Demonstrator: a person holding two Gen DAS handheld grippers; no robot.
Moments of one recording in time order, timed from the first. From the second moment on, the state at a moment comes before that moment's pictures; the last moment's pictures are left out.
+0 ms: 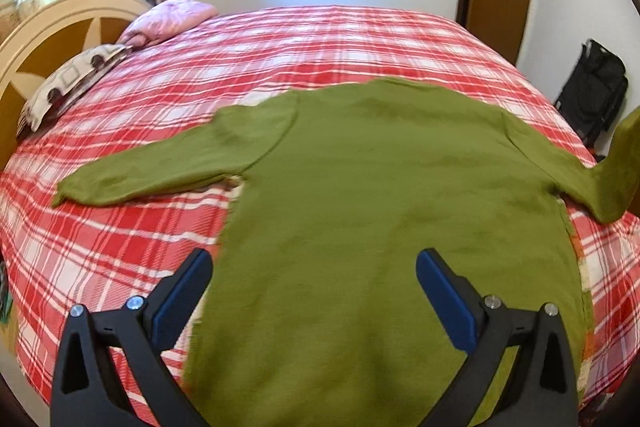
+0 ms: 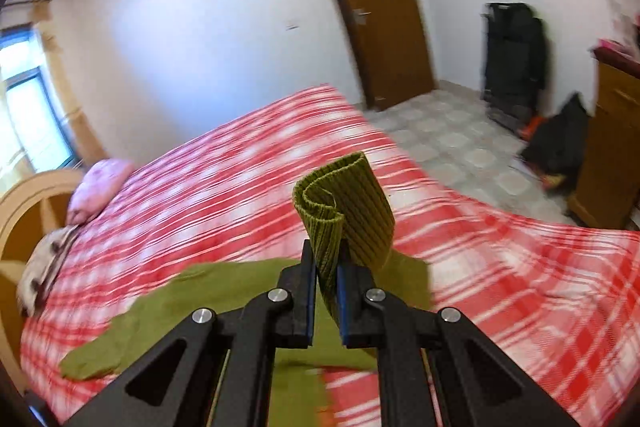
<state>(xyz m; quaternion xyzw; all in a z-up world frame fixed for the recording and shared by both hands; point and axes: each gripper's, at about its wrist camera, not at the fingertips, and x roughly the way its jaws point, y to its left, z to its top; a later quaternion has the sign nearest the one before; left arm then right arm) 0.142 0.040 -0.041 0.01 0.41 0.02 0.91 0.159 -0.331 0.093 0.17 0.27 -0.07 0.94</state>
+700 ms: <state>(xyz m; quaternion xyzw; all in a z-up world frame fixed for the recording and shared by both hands) 0.160 0.152 -0.077 -0.05 0.43 0.11 0.90 0.284 -0.047 -0.039 0.11 0.36 0.11 0.92</state>
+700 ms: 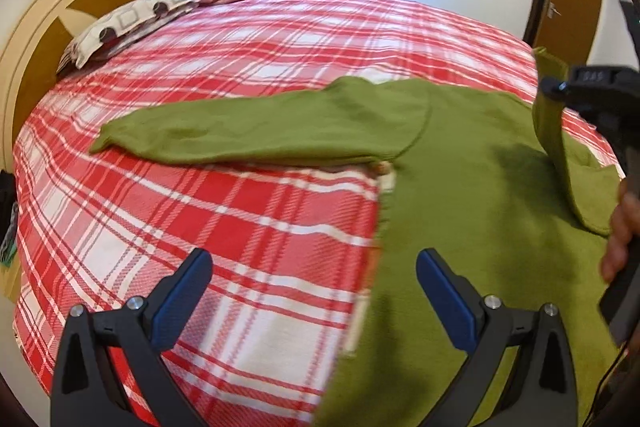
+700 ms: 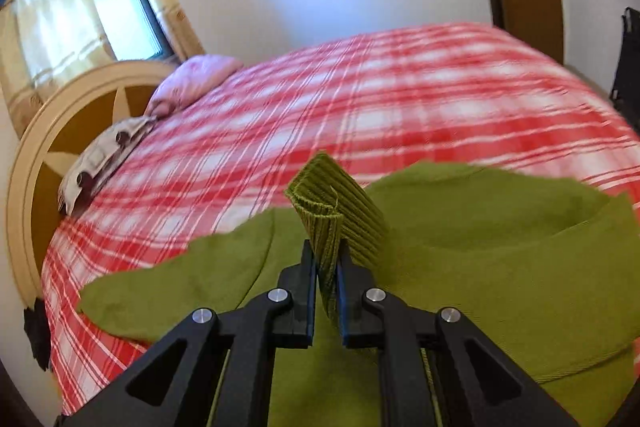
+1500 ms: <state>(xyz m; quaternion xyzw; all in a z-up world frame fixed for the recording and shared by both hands) 0.184 0.159 -0.070 -0.03 0.40 0.11 0.91 0.251 -0.144 -0.050 0.11 0.36 0.08 0.92</state>
